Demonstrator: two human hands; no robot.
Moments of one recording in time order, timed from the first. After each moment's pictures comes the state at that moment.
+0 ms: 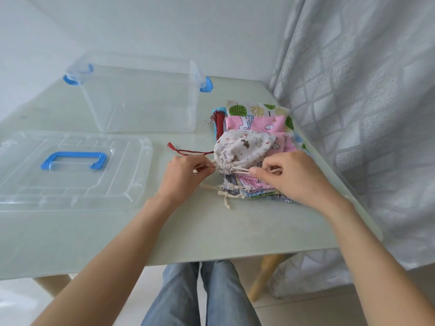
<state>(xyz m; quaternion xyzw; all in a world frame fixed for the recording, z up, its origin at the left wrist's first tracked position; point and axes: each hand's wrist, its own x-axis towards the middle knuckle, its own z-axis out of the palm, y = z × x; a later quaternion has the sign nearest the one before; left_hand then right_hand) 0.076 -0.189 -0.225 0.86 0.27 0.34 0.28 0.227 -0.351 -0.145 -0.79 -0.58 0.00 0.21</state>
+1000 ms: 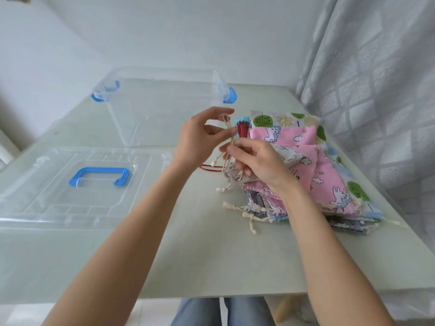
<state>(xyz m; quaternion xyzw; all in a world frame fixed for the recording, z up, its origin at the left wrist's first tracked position) 0.097 -0.139 -0.148 0.77 0.25 0.42 0.41 0.213 -0.238 -0.163 -0.61 -0.51 0.32 0.51</state>
